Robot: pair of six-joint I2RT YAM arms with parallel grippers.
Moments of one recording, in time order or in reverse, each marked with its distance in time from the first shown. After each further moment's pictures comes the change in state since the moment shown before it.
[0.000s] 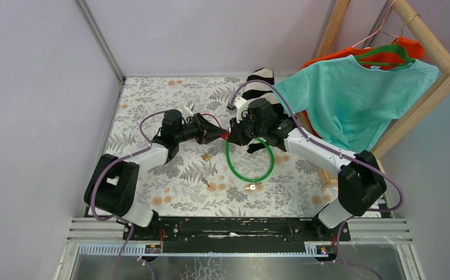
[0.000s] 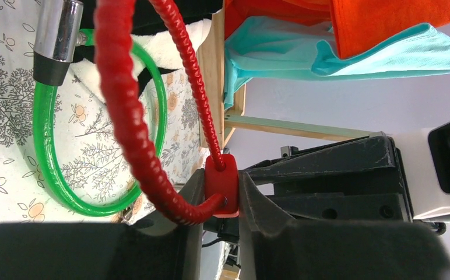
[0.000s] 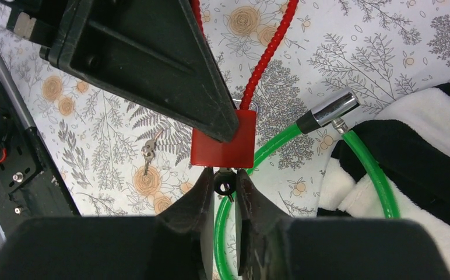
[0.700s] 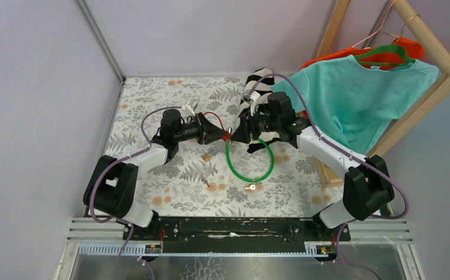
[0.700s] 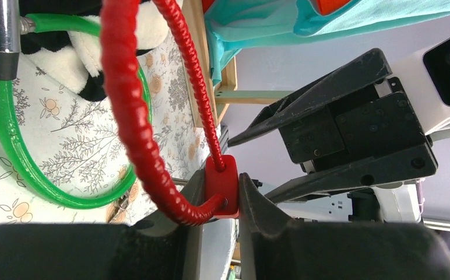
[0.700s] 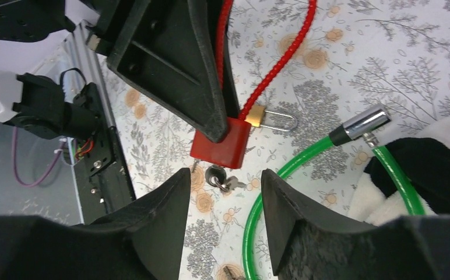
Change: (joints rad) left arm 0.000 -0.014 0.000 0.045 0.105 0.048; right arm -0.149 -0.060 -0.058 0.092 -0.338 0.066
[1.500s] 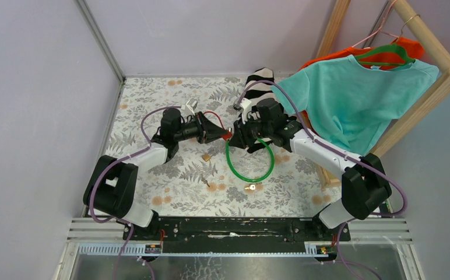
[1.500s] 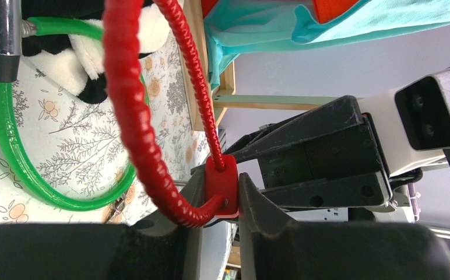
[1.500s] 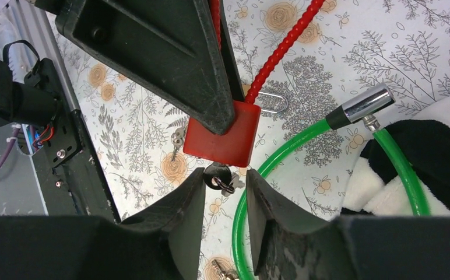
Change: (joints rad) left arm 0.000 0.000 0.010 -0.008 -0.002 -0.022; right arm 0.090 0.018 -0.002 -0.060 0.145 -0.066
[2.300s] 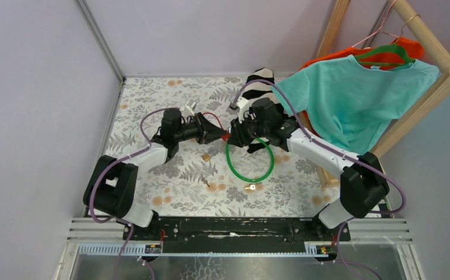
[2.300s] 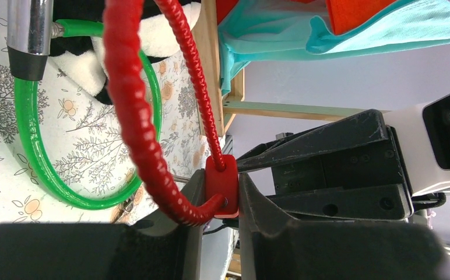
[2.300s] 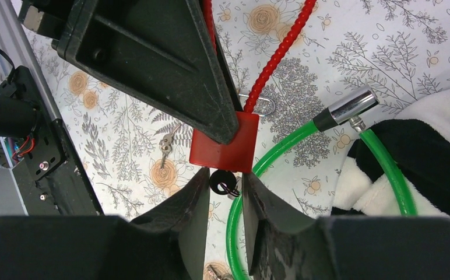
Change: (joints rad) left arm 0.000 0.000 0.003 -0.050 -0.042 0.016; right arm 0.035 0.019 0.039 -0.028 0.103 0.005
